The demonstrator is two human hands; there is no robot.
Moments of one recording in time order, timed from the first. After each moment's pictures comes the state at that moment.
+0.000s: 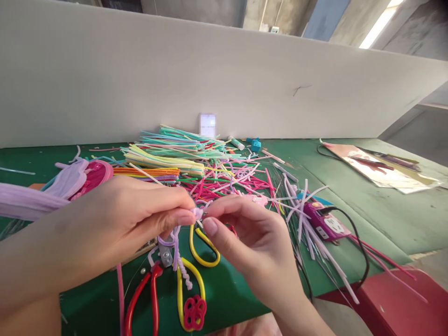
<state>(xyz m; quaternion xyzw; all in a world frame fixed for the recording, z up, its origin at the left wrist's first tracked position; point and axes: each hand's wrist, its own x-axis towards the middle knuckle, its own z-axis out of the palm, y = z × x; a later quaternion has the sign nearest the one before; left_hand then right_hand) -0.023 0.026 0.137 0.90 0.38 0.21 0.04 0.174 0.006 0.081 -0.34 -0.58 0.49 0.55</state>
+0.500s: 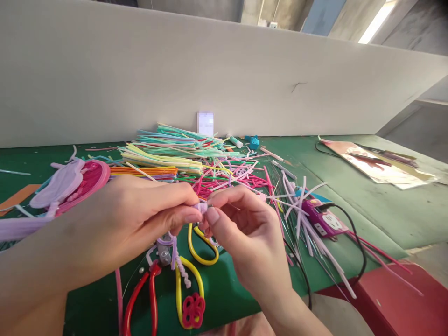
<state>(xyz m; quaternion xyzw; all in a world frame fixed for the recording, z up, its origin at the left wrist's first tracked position) -0.013 0.026 0.137 0.91 0.35 0.21 0.06 0.164 0.010 0.083 -0.32 -0.49 0.55 0.60</state>
